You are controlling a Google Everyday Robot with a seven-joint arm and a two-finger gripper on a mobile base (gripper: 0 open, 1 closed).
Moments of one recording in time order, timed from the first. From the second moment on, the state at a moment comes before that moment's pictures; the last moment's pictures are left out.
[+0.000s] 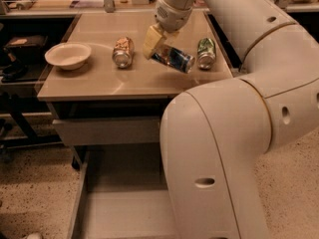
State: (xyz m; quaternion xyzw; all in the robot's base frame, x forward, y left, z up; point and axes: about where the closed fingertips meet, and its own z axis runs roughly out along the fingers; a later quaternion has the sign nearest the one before) arm 0.723 -0.014 0.888 -0.38 0.91 0.11 0.13
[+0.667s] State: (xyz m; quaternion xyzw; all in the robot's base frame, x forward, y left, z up) arm 0.681 -0.018 0.882 -0.35 0.92 0.16 0.12
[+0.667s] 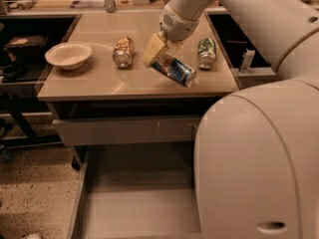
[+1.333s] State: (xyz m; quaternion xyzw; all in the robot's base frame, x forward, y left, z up) arm 0.630 0.000 0.862 -0.32 0.91 0.21 0.12
